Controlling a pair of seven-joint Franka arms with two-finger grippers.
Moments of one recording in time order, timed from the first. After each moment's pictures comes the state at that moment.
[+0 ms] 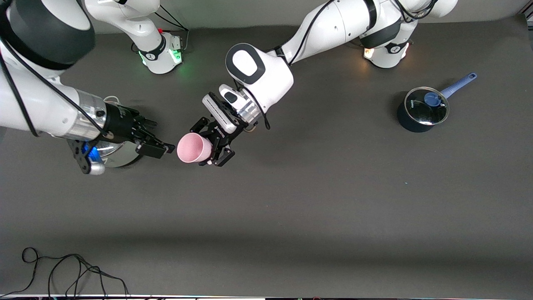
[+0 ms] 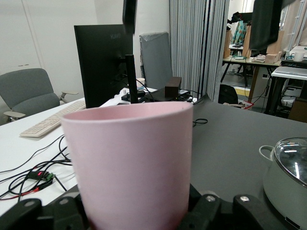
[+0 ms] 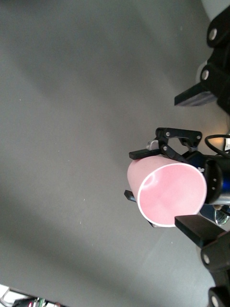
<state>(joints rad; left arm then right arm) -0.65 1.00 -0.72 -0.94 -1.34 3.49 1.87 0.16 0.34 0.13 -1.24 0.38 1.53 1.13</state>
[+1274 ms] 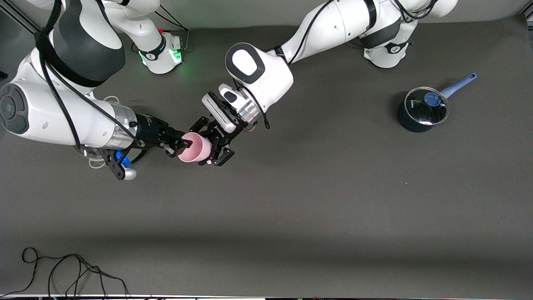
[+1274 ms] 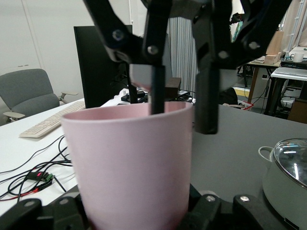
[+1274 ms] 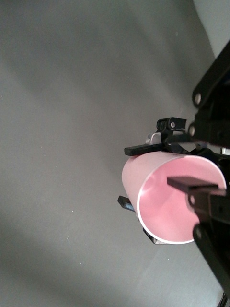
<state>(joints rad) -0.66 1.00 -0.72 -0.93 -1.34 3.49 1.87 0.21 0.39 0.13 -1.24 0.38 1.53 1.14</state>
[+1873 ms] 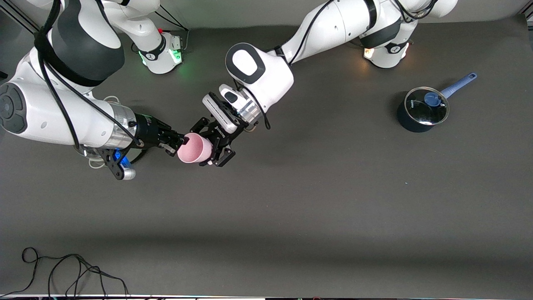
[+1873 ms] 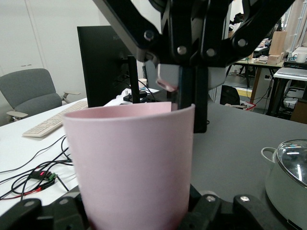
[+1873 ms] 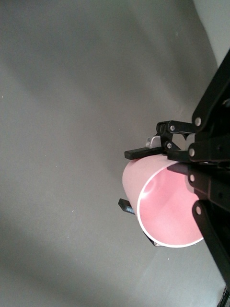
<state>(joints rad) -0.66 1.00 -0.72 -0.93 -1.34 3.49 1.86 0.21 0.39 0.13 -1.23 0.38 1.53 1.14</state>
